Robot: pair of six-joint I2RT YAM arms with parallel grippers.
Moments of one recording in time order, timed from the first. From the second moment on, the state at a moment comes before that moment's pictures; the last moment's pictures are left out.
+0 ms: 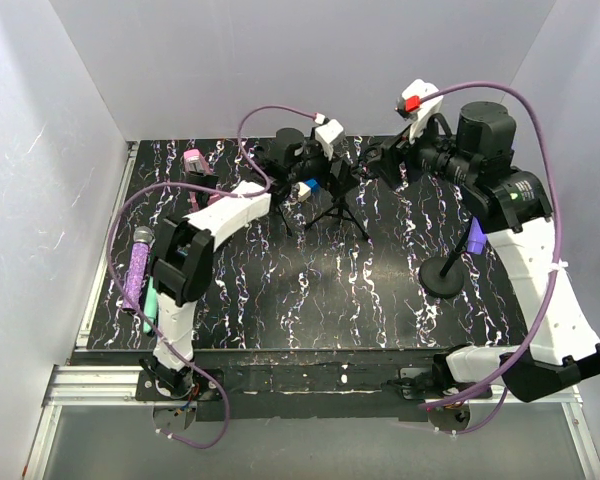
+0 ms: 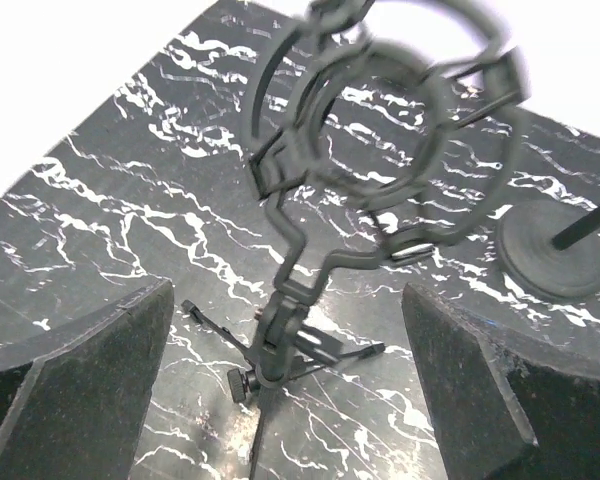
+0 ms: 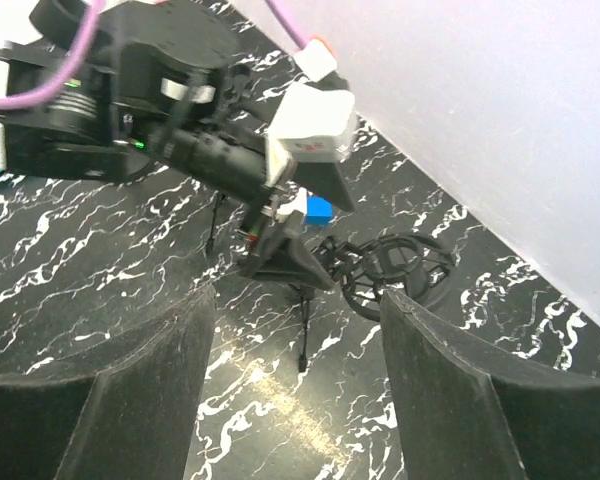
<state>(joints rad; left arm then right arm) -0.59 2.07 1.66 0.20 0.52 0.04 0.40 1.27 1.70 -0.72 -0.38 -0.27</state>
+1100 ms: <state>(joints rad) -0.59 1.64 1.56 -0.21 0.48 -0.03 -0.10 1.21 1.74 -1.09 -0.03 -0.04</state>
